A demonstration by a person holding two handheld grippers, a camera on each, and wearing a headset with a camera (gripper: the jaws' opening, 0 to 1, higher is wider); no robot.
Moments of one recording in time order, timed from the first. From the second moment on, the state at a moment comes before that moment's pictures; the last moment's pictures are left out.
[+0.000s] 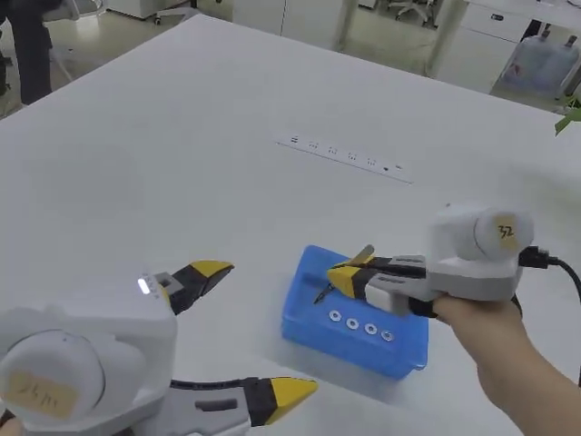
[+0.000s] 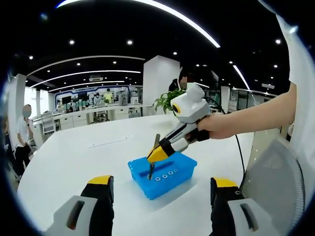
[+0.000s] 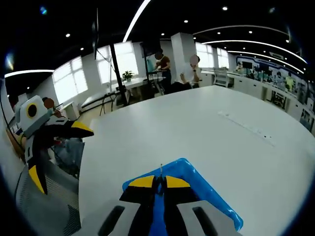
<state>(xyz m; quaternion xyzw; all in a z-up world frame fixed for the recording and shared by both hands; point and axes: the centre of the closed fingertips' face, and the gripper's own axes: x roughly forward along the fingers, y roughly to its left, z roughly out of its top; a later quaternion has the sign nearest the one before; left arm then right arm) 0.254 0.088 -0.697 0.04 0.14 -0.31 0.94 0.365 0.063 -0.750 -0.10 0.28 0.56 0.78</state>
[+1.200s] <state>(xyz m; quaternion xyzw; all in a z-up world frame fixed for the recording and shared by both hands) 0.239 0.057 -0.694 0.09 0.16 -0.38 0.91 0.303 0.021 -0.701 -0.13 0.21 0.57 0.79</state>
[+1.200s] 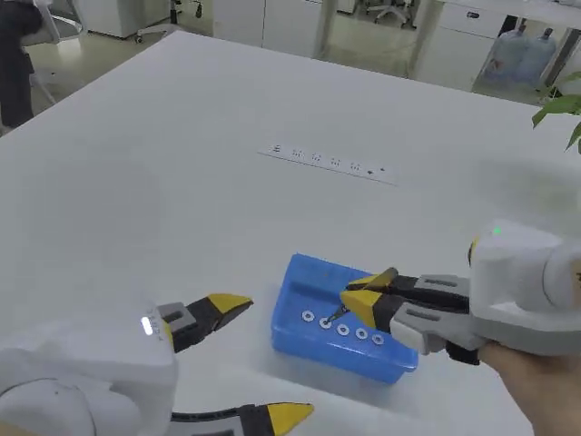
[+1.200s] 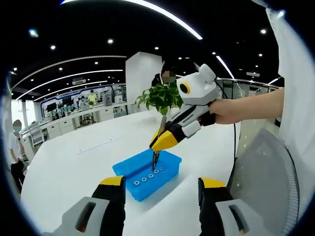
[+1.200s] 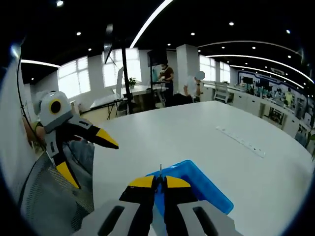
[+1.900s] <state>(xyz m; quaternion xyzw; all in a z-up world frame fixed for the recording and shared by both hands) 0.214 -0.001 -0.701 0.14 0.21 -0.54 0.80 0.221 0.009 -0.760 -0.30 0.23 0.64 0.67</state>
